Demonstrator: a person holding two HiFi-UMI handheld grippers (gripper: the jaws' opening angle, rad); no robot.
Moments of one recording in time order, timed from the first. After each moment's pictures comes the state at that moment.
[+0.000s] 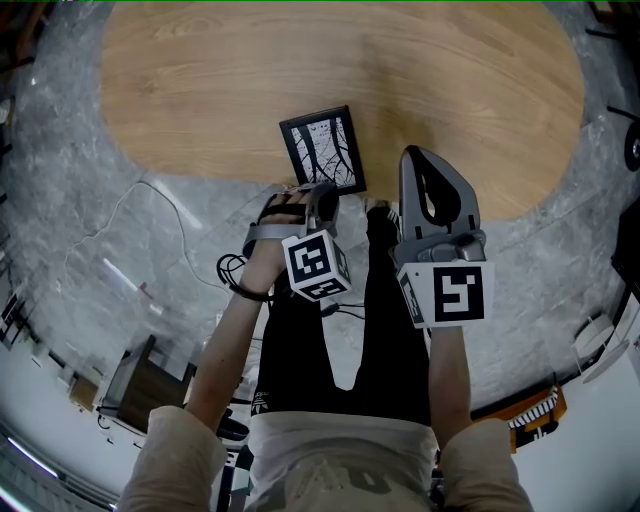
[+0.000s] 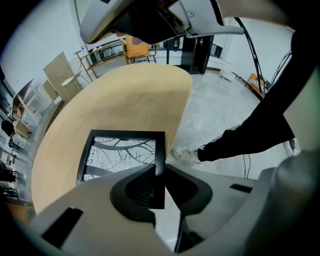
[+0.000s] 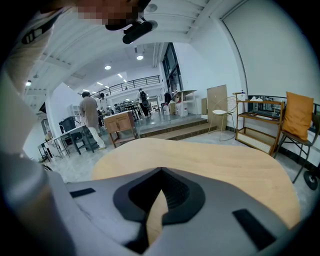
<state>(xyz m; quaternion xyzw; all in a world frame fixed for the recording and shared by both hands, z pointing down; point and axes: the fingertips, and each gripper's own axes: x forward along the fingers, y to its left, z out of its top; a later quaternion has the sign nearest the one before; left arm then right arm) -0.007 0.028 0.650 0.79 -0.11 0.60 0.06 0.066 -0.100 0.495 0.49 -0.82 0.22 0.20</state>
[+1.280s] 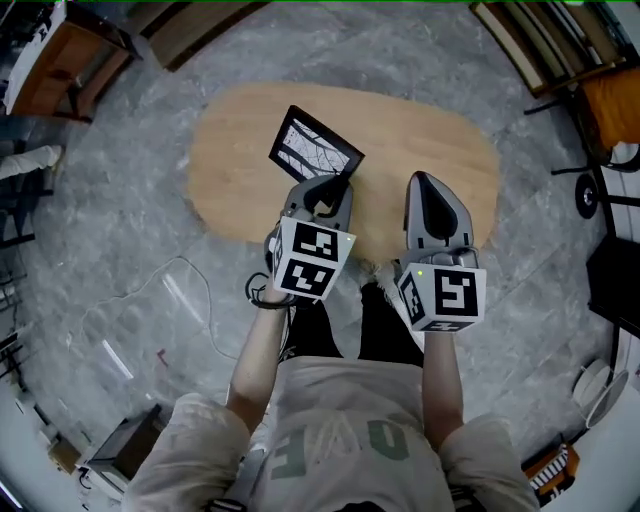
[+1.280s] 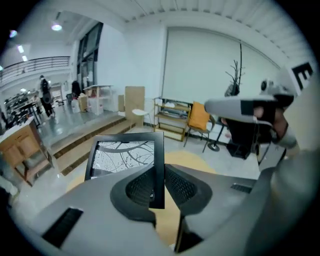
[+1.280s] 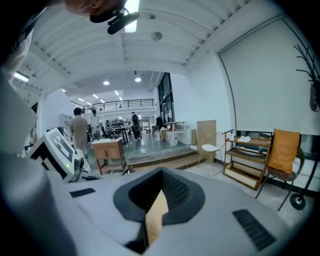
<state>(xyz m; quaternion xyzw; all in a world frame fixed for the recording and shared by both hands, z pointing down) -0.008 -0.178 0.319 0.84 -0.41 0.30 0.20 0.085 -0.181 0.227 0.58 -0.80 0.13 0.11</state>
